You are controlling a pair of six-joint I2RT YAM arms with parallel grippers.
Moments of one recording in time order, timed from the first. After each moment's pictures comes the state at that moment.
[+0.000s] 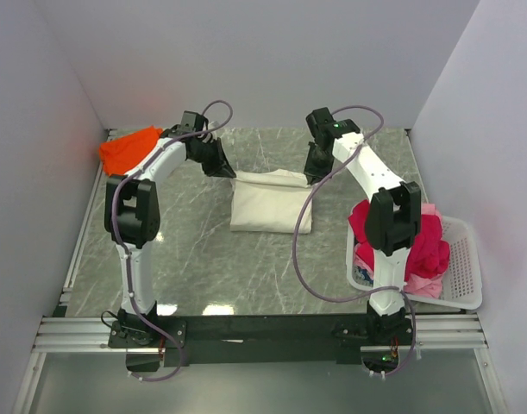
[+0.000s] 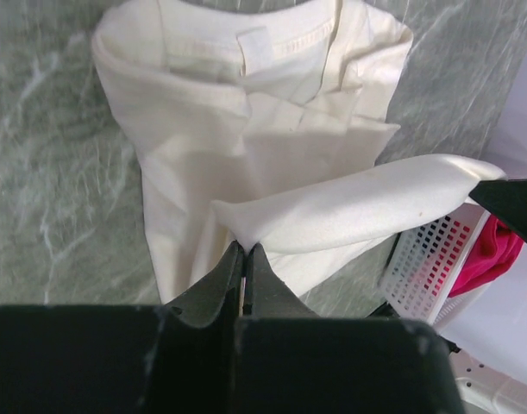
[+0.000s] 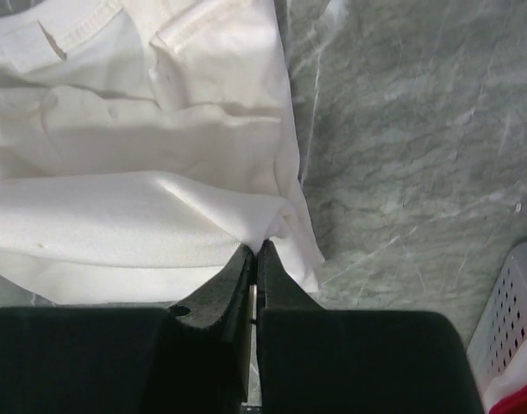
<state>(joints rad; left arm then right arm) -0.23 2.10 1.78 -0.69 0.53 -0.52 0.33 2.02 1.88 -1.09 0.06 0.59</state>
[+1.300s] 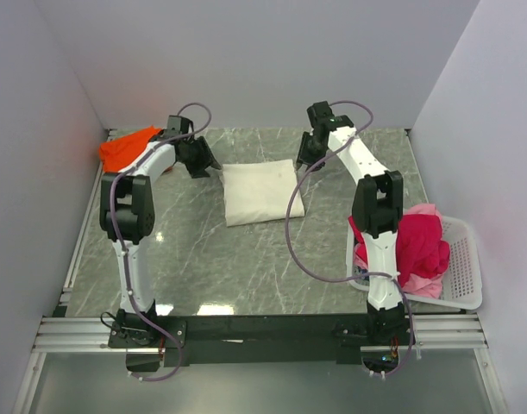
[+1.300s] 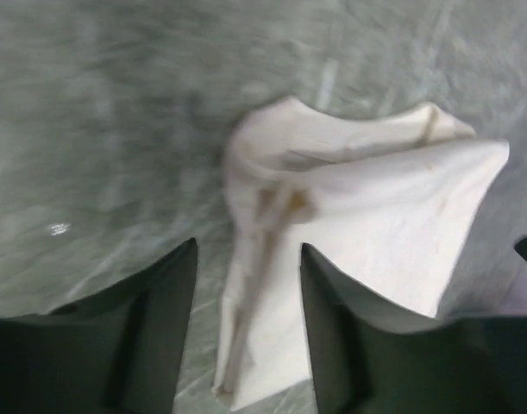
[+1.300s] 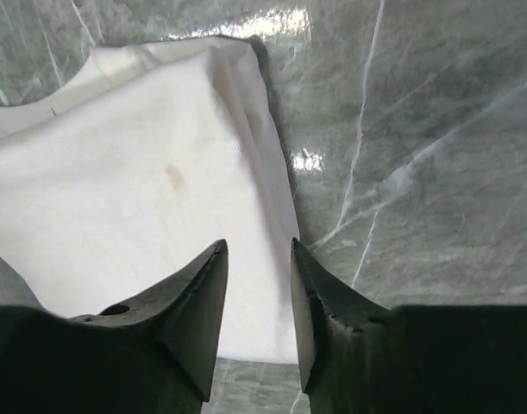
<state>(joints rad) -0.15 2.16 1.76 -0.55 0.34 -0.62 0.28 2.30 2.16 -0.99 -0.08 0.52</state>
